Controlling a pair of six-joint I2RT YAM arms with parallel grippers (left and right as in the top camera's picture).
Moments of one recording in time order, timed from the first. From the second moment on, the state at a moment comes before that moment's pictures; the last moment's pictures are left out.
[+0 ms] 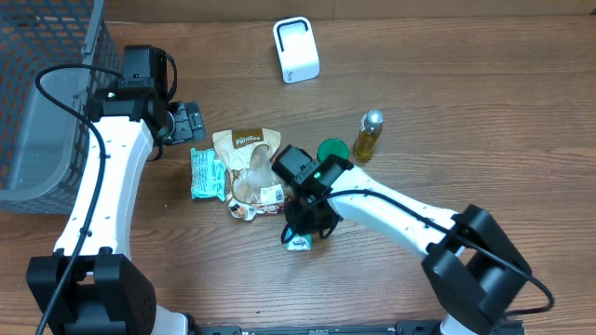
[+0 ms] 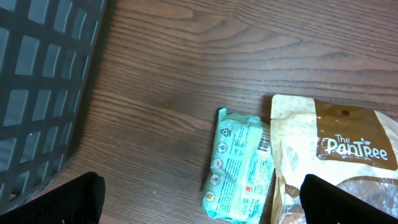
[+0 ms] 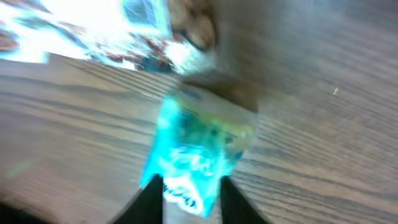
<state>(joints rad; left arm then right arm) 0.00 1.67 1.47 -1.01 -0.15 -0.26 0.80 1.84 1.28 -0.90 -0.19 0.48</state>
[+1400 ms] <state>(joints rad) 0.00 1.67 1.47 -1.01 -0.15 -0.26 0.75 1.76 1.03 -0.65 -0.30 0.65</state>
